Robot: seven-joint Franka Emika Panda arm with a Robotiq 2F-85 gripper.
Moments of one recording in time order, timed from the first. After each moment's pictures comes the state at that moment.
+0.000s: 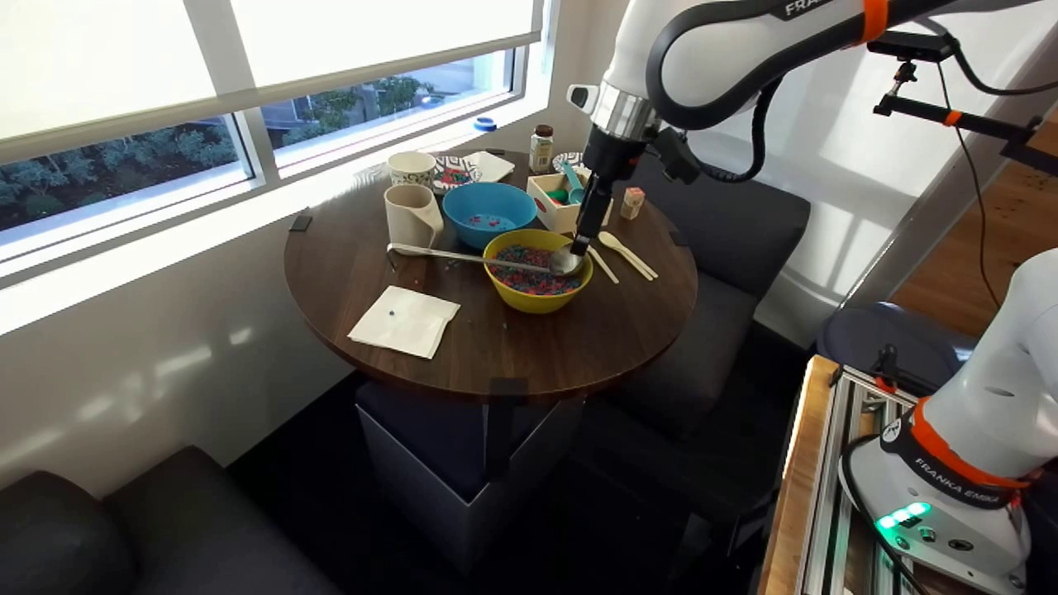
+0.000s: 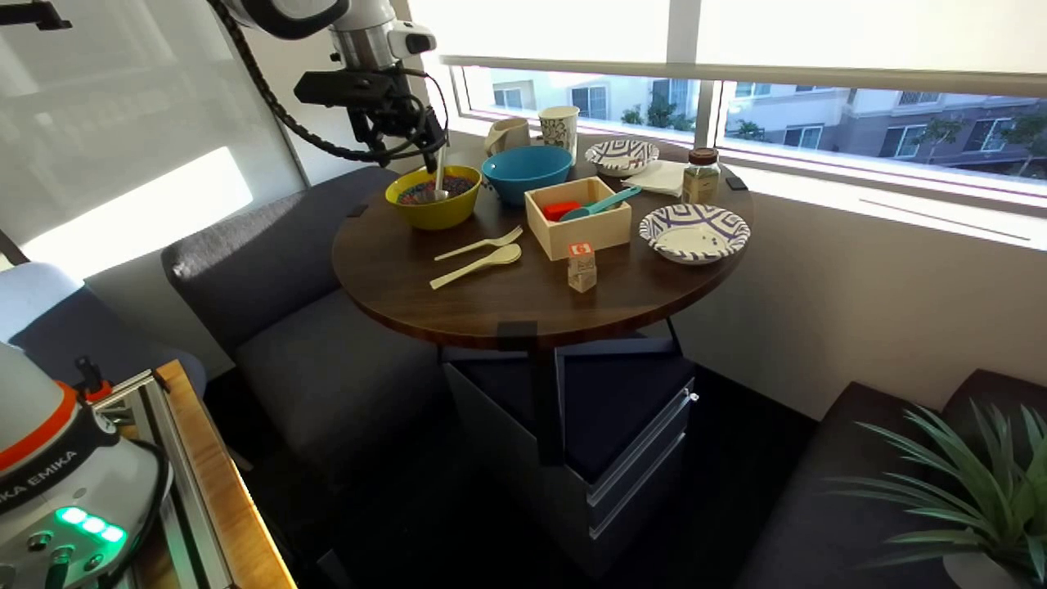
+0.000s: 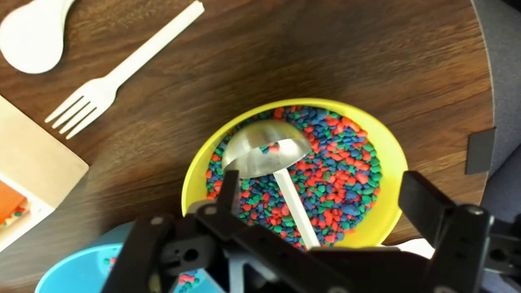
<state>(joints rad) 0.10 -0.03 -0.02 -2.25 0.15 2.34 -0.46</state>
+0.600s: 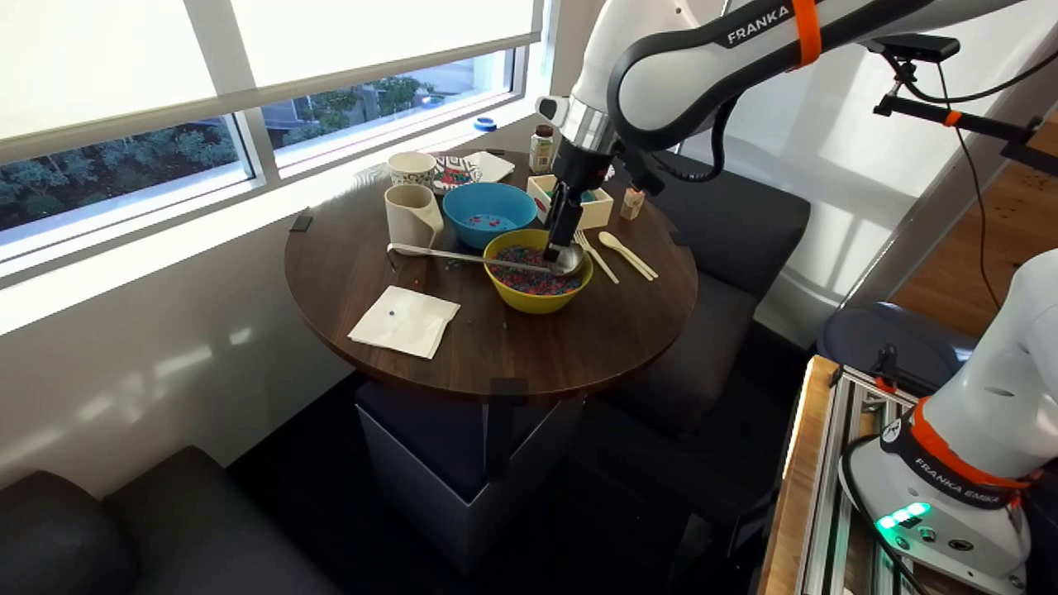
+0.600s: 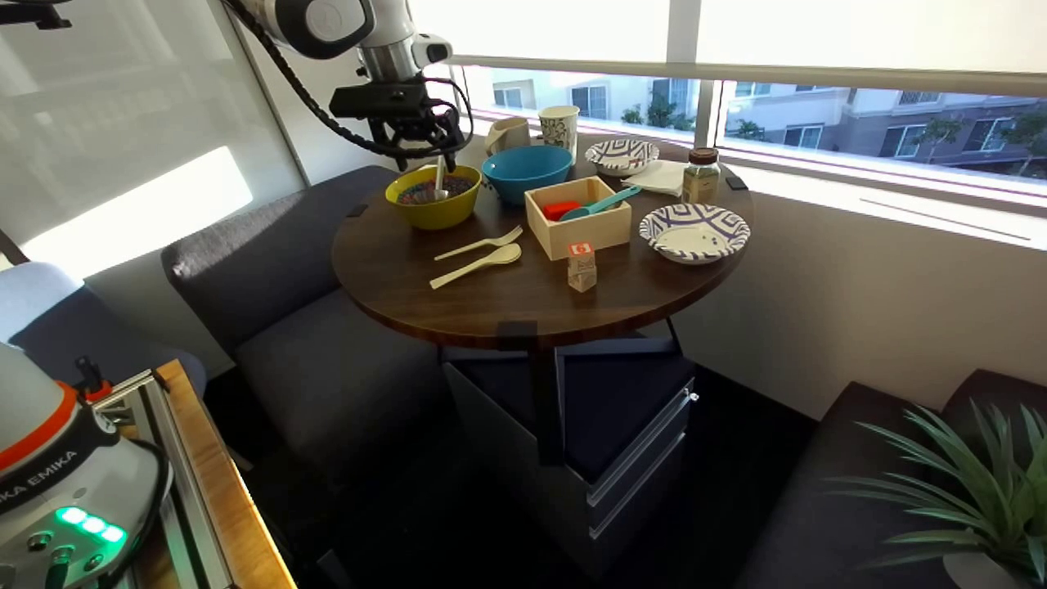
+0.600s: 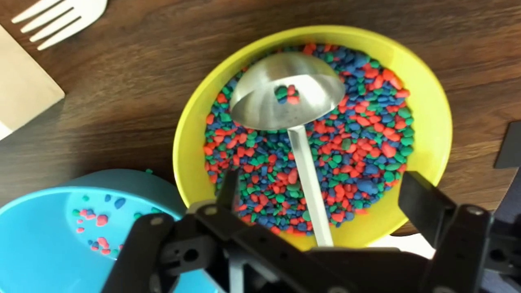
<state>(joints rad) 0.09 0.09 0.01 -2.17 0.16 2.43 -0.58</state>
